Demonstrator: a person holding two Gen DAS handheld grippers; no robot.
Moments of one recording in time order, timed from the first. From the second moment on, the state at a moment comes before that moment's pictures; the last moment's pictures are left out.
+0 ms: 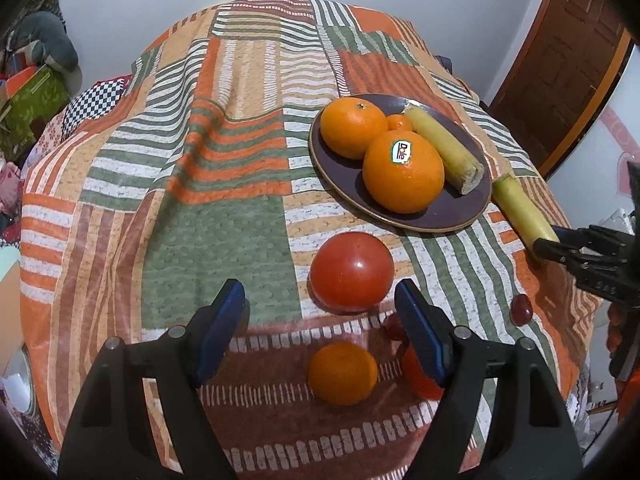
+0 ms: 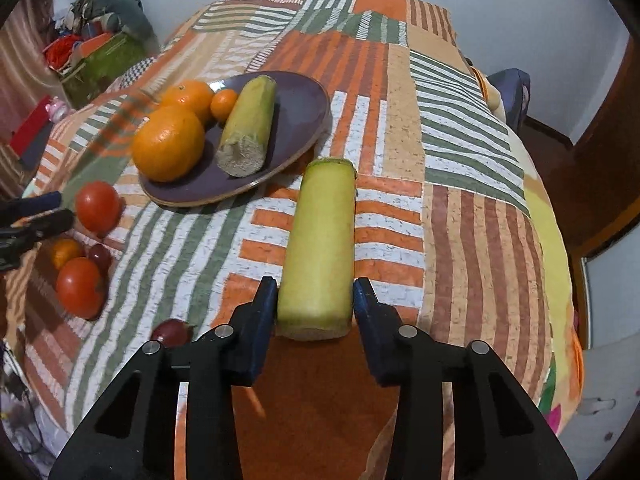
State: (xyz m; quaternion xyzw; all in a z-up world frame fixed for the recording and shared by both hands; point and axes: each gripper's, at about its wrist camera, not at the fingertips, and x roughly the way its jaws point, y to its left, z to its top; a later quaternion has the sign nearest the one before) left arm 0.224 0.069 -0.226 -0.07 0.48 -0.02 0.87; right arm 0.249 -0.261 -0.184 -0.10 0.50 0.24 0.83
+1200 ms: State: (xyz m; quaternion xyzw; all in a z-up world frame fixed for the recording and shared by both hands) left arm 0.256 0.050 -0.200 -0.07 0.46 -0.04 0.88; right arm 0.284 -0.258 -0.166 -0.03 0.45 0.24 0.86
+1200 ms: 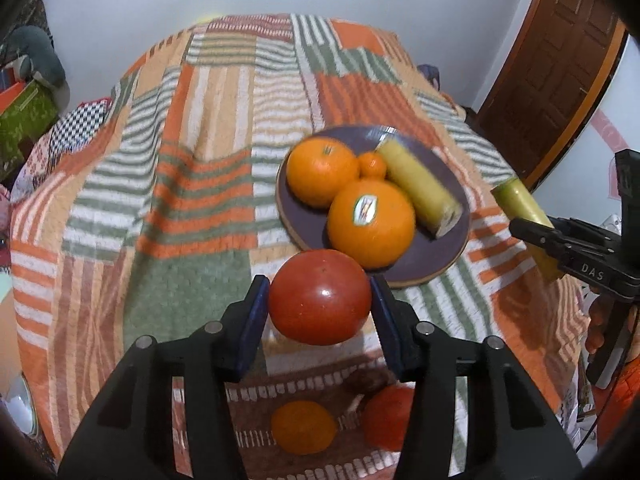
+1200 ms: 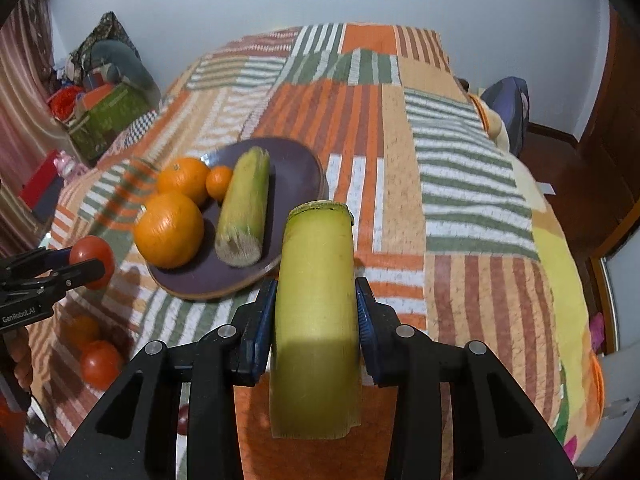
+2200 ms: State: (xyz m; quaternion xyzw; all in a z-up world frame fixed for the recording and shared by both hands) left arm 0.363 -0.007 -0.187 -0.04 0.45 -0.09 0.89; right arm 0.353 -0.207 -0.165 -0.03 0.44 0.26 0.86
